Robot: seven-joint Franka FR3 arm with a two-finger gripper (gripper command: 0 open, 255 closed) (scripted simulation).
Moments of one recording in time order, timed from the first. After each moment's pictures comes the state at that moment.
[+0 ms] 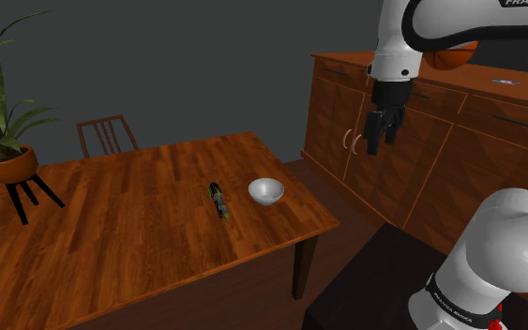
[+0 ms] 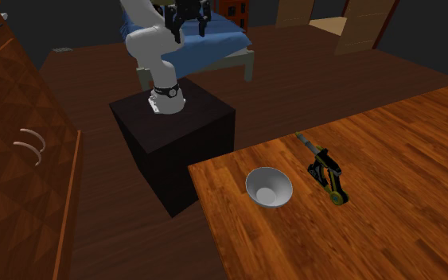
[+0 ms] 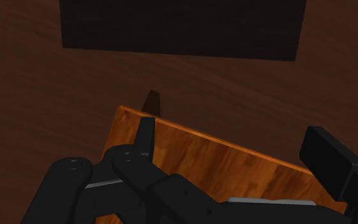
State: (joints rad) arm 0.01 -0.80 -0.02 -2.41 0.01 1.49 0.00
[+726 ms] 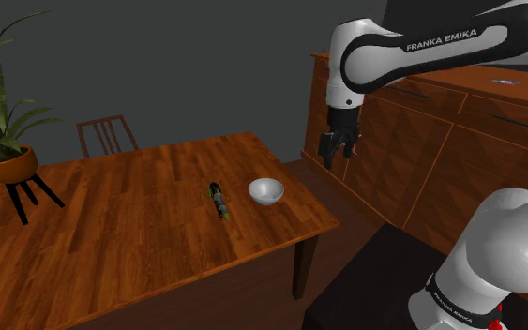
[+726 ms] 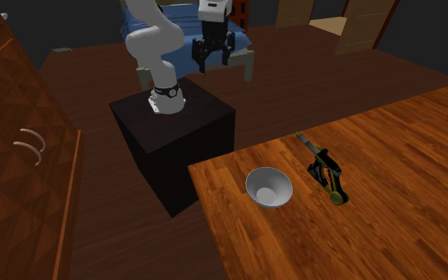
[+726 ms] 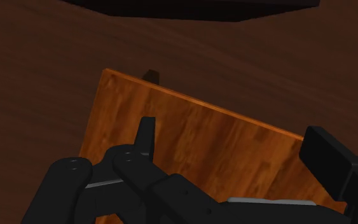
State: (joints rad) arm 0.02 -0.51 0.03 -2.41 0.03 1.79 0.06
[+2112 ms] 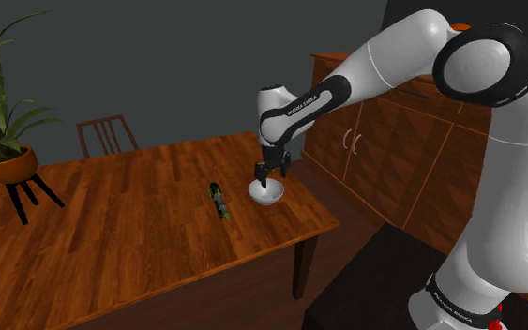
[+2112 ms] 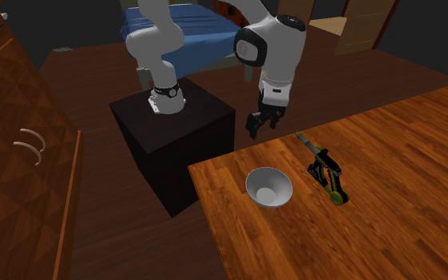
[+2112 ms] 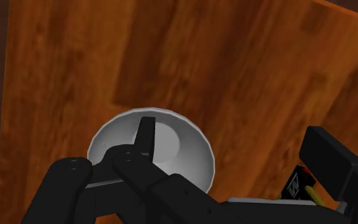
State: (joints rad) arm 0.04 0.27 0.08 -2.00 -0.05 2.21 0.22
